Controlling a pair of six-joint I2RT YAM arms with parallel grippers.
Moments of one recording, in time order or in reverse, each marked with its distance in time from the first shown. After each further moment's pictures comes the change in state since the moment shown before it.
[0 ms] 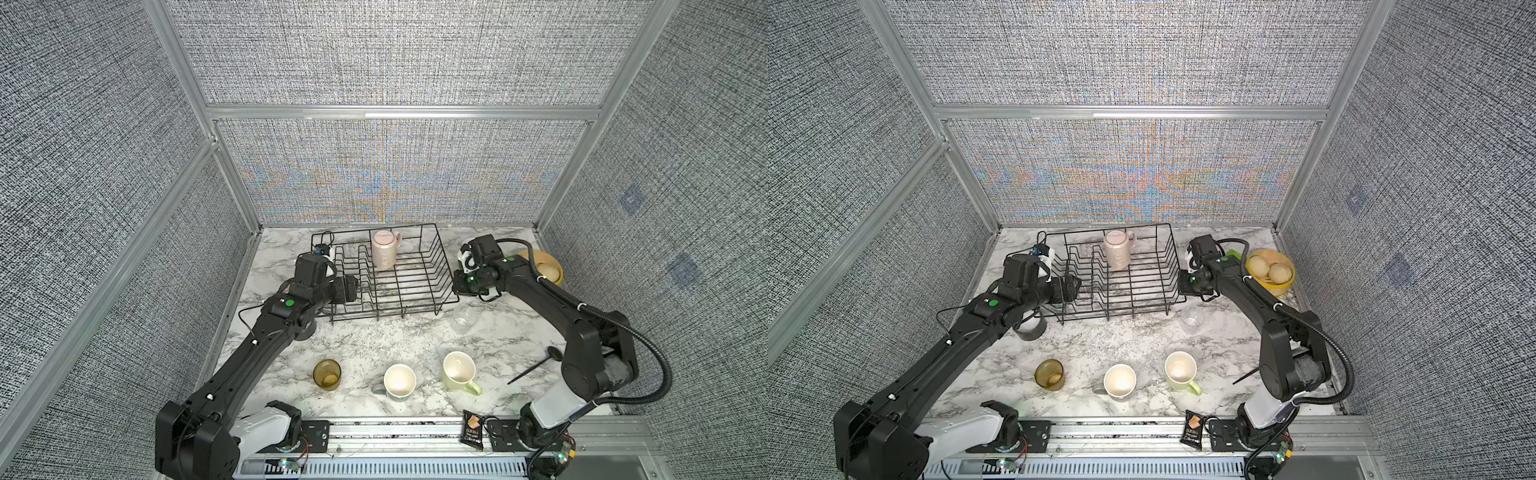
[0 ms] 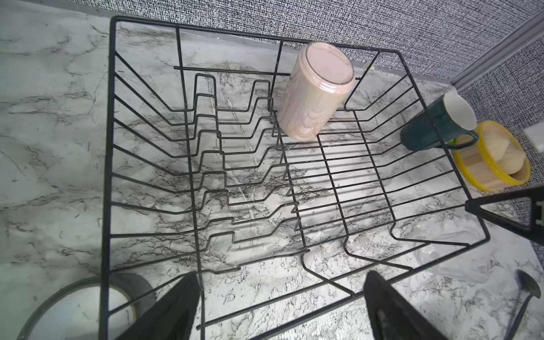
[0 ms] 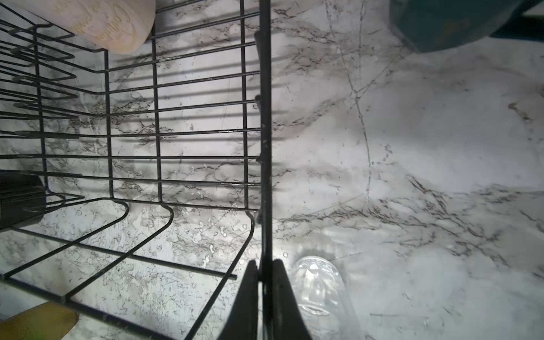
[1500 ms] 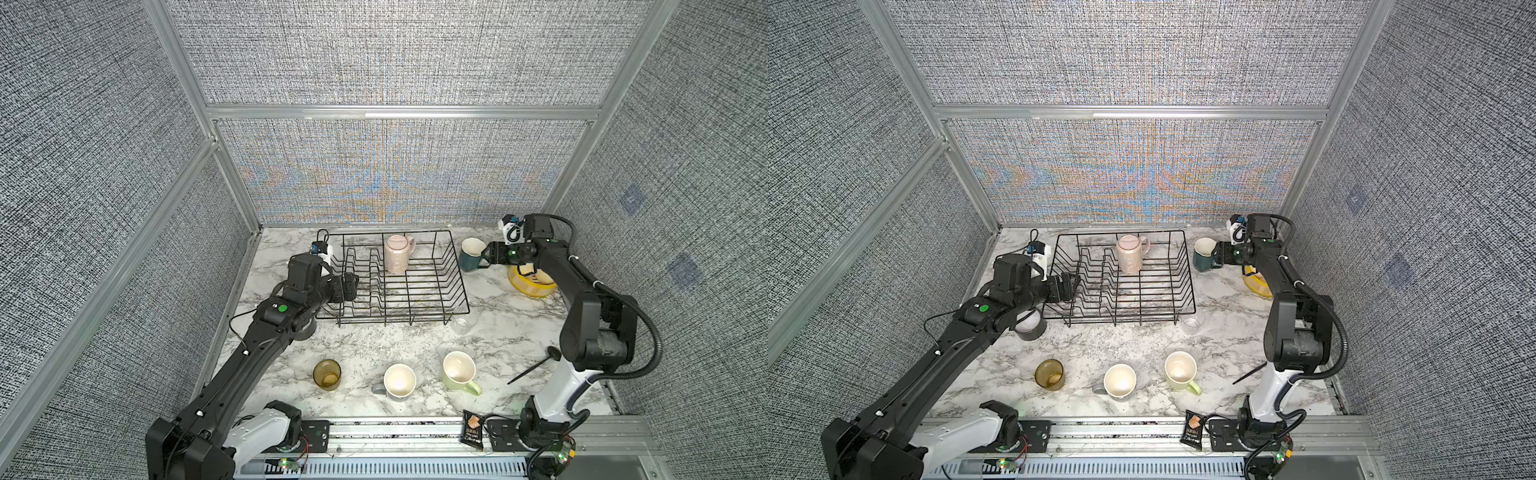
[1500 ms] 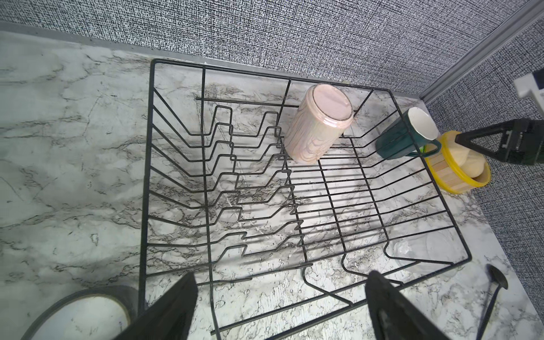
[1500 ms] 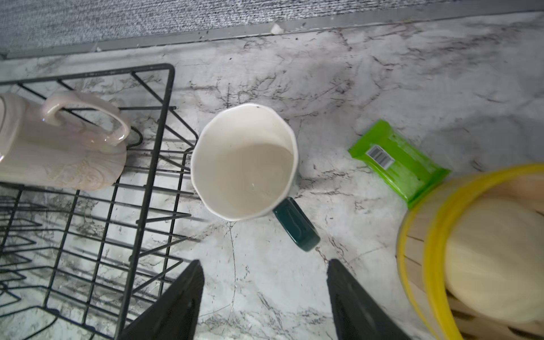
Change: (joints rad) left arm 0.000 -0.086 0.002 -0.002 0.025 0.012; right arm -0.383 0.208 0.222 0.165 -0.205 -0.392
